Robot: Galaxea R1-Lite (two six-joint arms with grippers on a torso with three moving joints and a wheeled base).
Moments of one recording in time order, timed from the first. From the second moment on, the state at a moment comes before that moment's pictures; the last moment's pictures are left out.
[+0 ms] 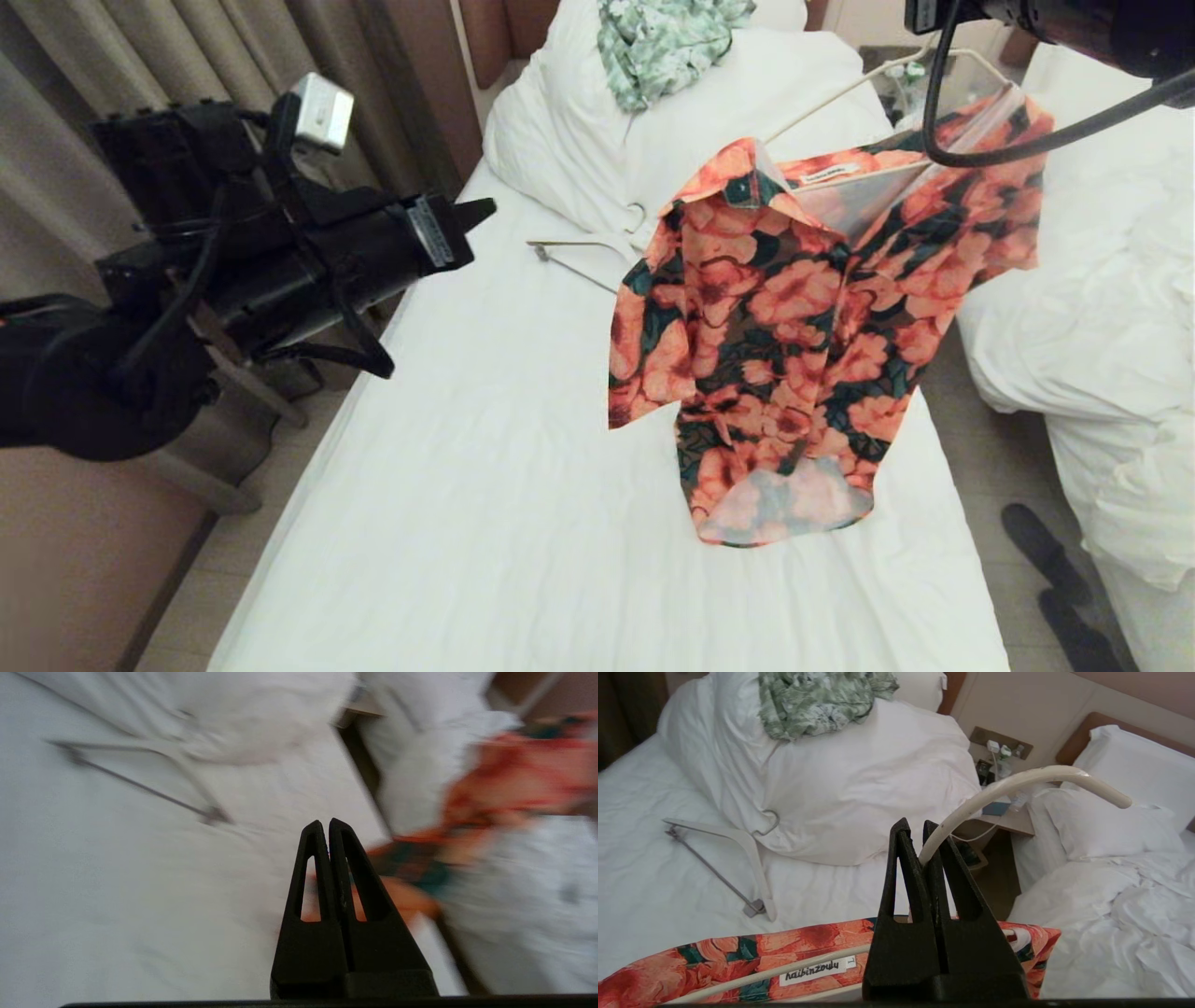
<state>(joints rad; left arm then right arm) -0.42 1.62 -1.07 -0.65 -0.15 -0.25 0.52 1.81 -1.98 -0.21 -0.54 -0.44</state>
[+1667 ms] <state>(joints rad) -0.95 1.91 -1.31 -0.49 0.61 -0.45 0.68 1.96 -1.95 -0.31 -0.59 -0.37</state>
